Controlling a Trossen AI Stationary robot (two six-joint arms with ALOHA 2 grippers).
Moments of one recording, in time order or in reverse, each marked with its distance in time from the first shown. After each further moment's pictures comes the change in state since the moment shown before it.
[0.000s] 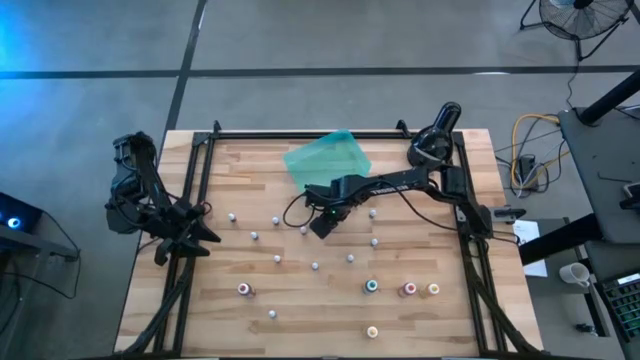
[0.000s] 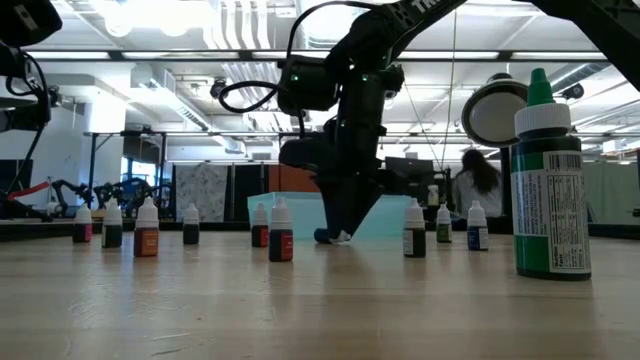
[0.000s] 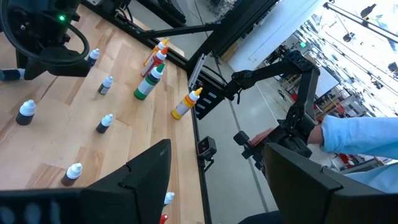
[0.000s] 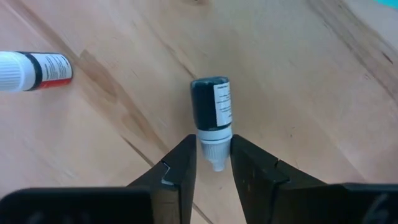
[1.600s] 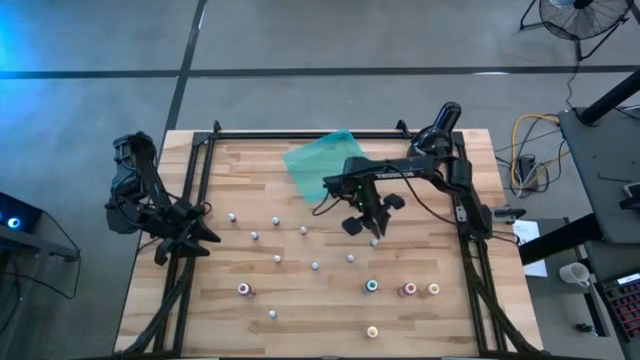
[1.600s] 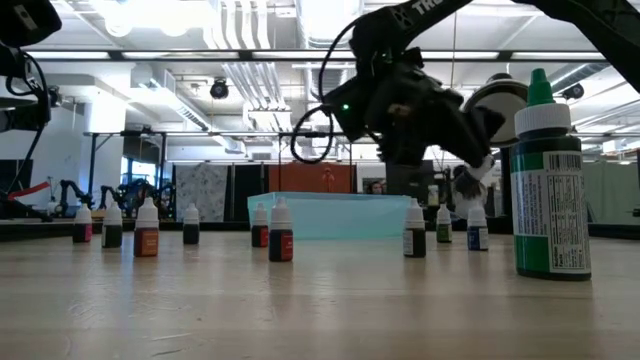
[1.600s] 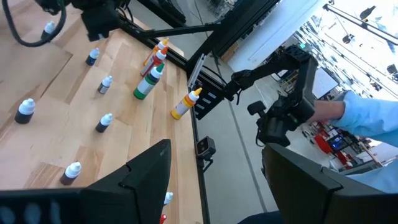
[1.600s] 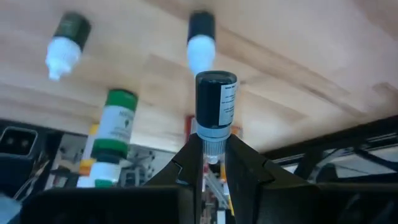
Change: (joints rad) left arm 0.000 0.000 0.000 0.001 0.000 -0.009; right arm -0.101 -0.043 0.027 -0.776 -0.542 0.006
